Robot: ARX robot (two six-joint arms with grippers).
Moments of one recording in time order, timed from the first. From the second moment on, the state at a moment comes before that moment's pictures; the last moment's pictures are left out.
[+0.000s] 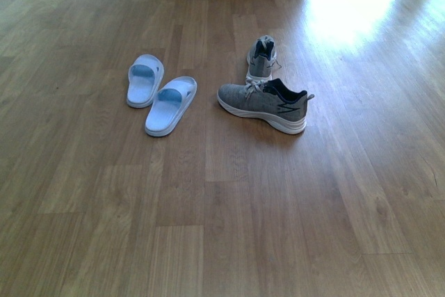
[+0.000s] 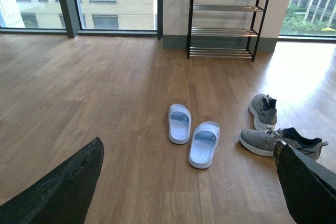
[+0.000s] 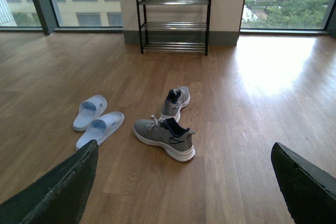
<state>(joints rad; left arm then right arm) 0.00 0.02 0.01 0.00 0.00 0.00 0.00 0.00 0.02 0.00 0.00 0.00</state>
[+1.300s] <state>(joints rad) 0.00 0.02 0.01 0.00 0.00 0.00 0.00 0.00 0.02 0.00 0.00 0.00</state>
